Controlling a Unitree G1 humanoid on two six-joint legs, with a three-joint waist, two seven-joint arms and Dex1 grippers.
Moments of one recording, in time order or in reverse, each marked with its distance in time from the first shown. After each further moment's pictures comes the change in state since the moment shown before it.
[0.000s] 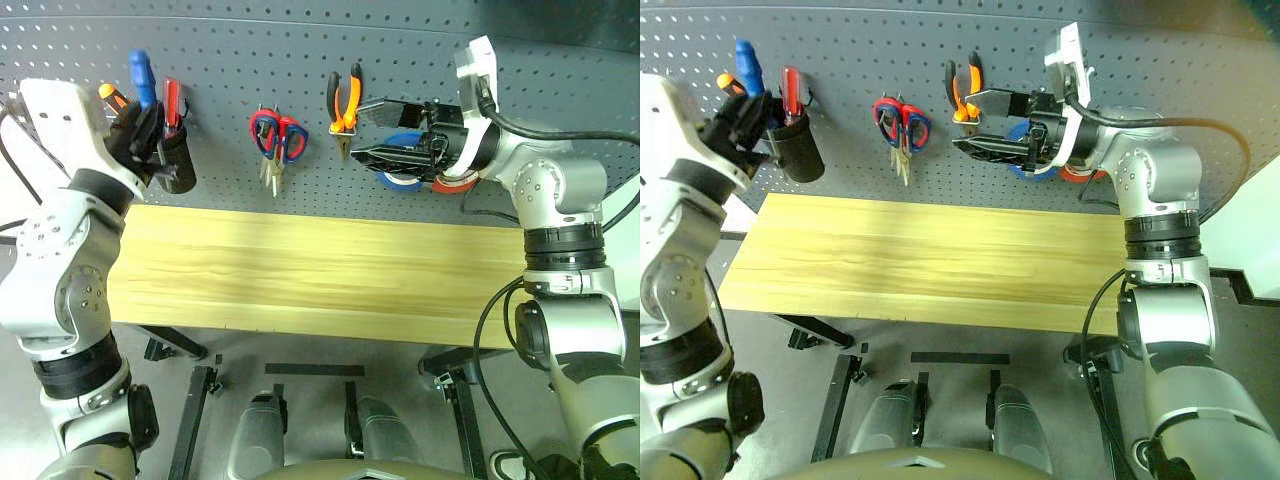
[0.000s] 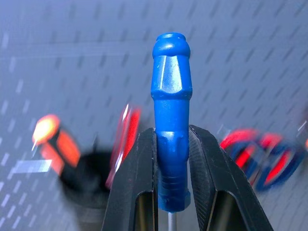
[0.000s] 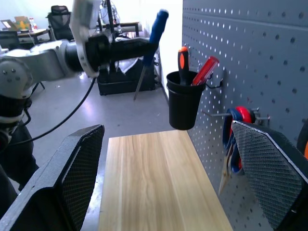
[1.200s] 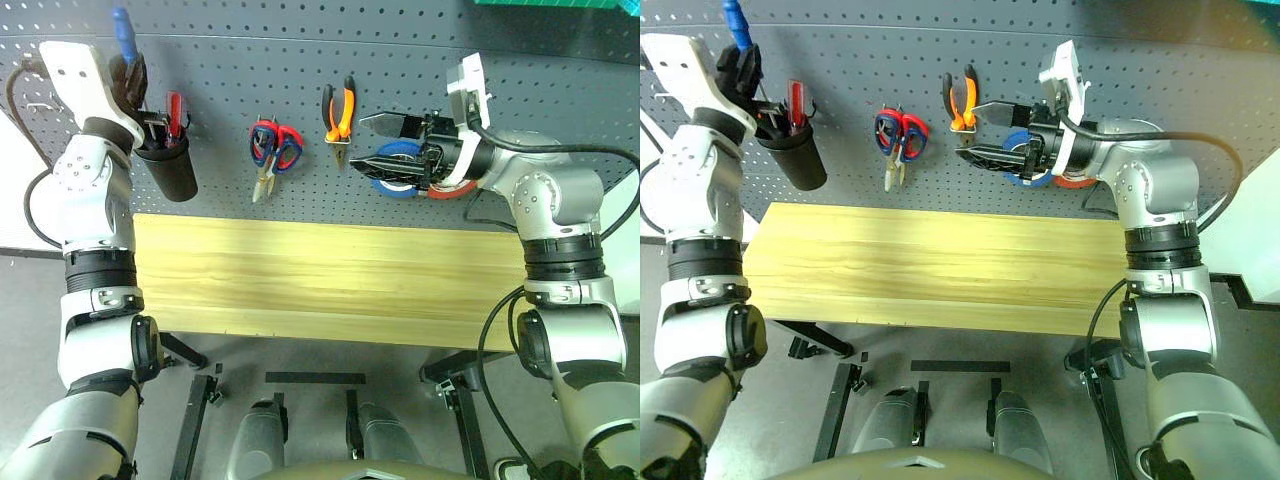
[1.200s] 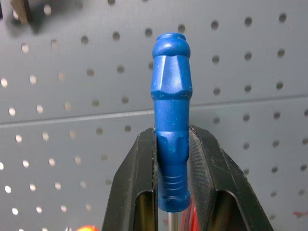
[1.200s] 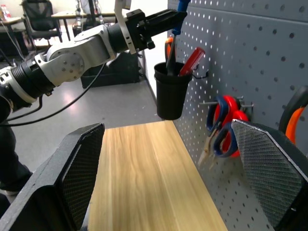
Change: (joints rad) left arm -0.275 0.009 -0.104 0.977 0.231 -0.752 -0.057; right arm 0.072 -0.012 0.019 -0.076 -0.015 0.023 -0.084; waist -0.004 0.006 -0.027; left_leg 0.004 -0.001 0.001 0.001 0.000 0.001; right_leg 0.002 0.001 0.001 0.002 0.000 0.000
